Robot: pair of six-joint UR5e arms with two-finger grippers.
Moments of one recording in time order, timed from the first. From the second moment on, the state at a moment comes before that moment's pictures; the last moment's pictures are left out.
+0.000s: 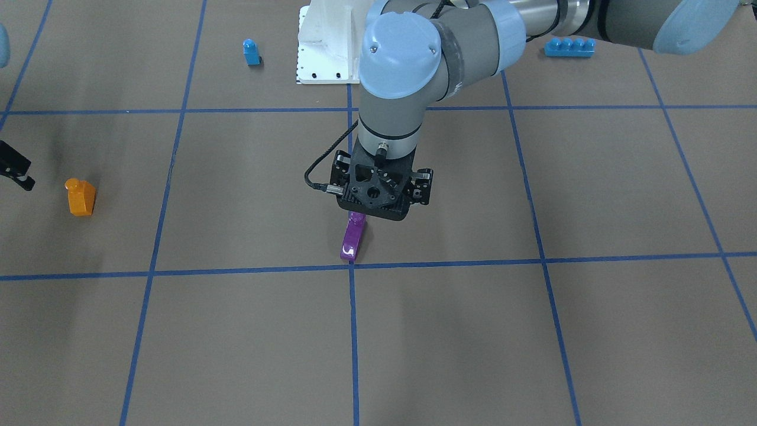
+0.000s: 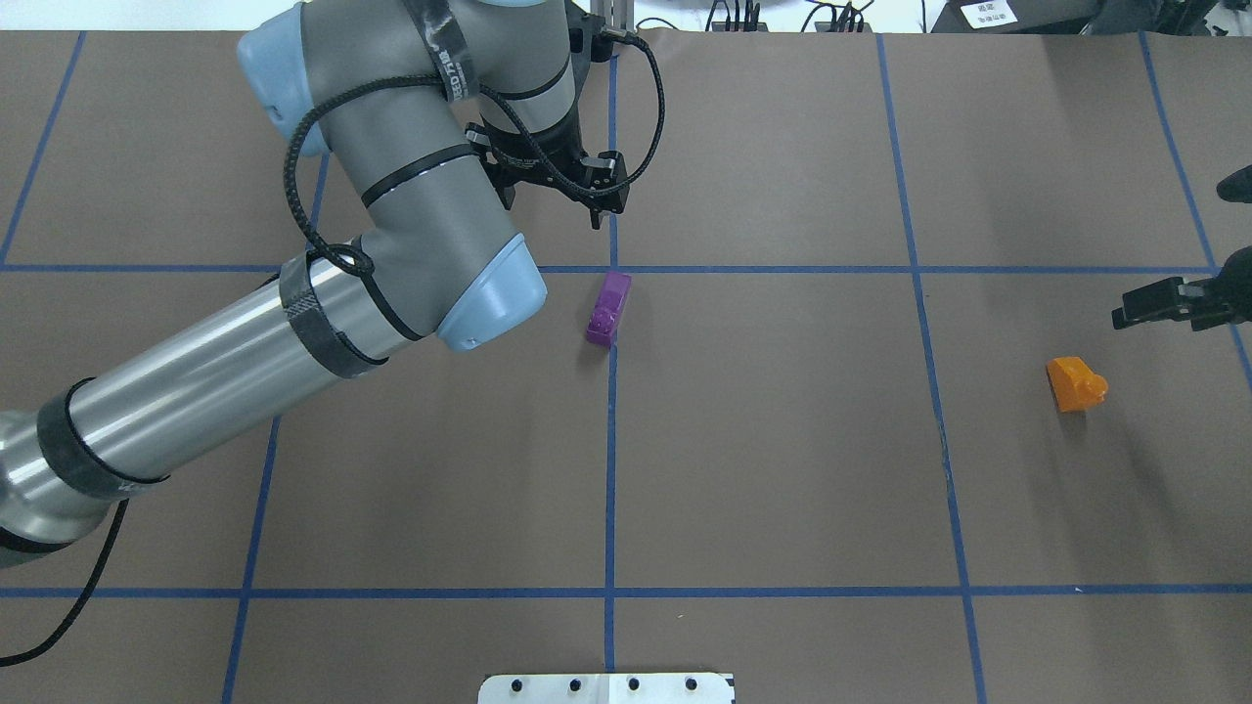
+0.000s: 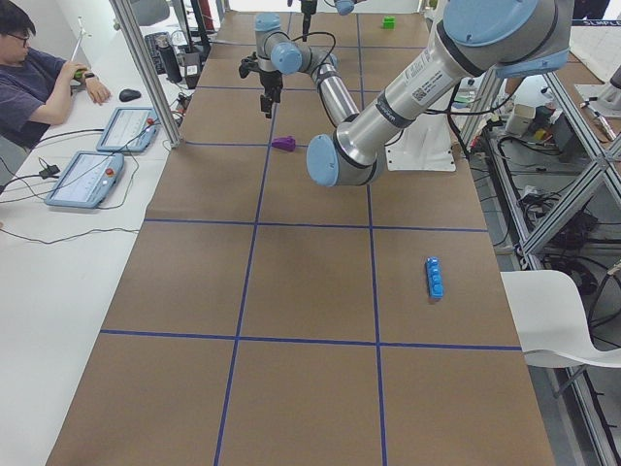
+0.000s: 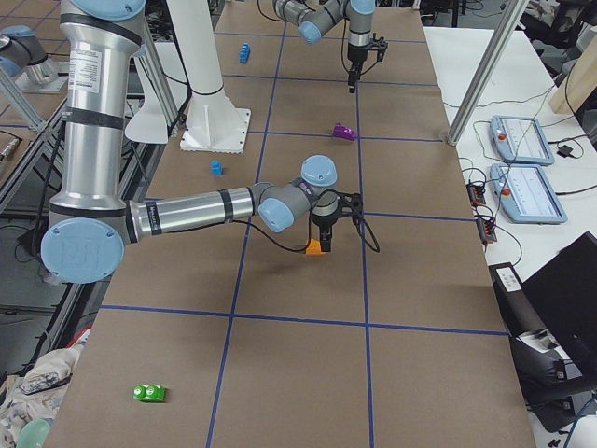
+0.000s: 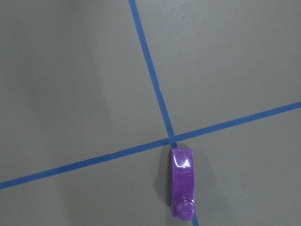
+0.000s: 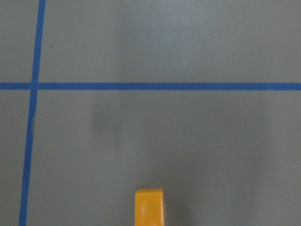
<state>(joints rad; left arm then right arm) -0.75 -2.55 -1.50 -1.38 -2.04 -0.78 1.07 -1.70 1.84 -1.09 2.19 0.76</state>
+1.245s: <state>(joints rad) -0.74 -2.49 -1.52 -1.39 -2.04 -0.77 0.92 -1.64 1.71 -1.07 2.16 0.81</state>
